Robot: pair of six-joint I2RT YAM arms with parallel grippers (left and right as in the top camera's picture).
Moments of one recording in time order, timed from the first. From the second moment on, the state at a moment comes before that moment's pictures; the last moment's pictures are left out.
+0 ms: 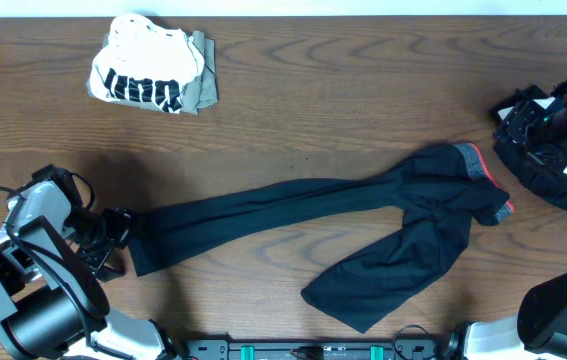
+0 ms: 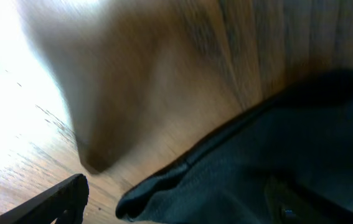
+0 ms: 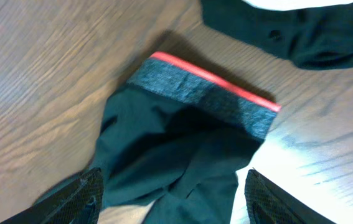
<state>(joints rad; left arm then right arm) 0.56 1.75 0.93 -0.99 0.18 -0.50 -0.30 1.65 1.58 -1.24 -0.12 0.40</state>
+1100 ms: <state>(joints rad) 0.03 1.15 0.98 -1.25 0.48 -0.47 -0.19 1.57 1.58 -1.26 -0.34 0.24</state>
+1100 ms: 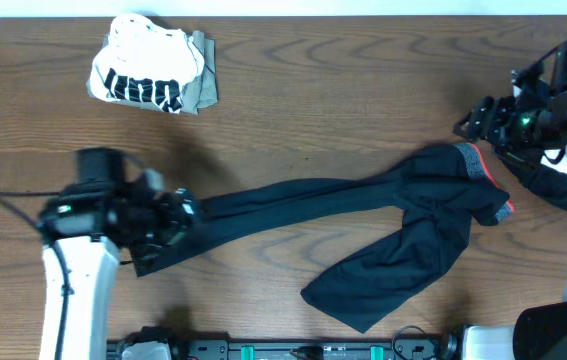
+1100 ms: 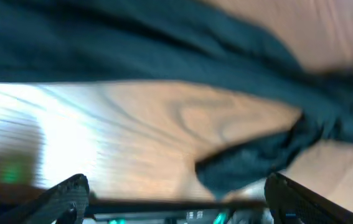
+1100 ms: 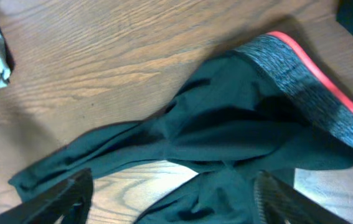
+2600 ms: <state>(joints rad) -0.87 1.61 0.80 -0.70 0.52 -0.89 -0.19 1.57 1.58 -1.27 -0.29 0.26</state>
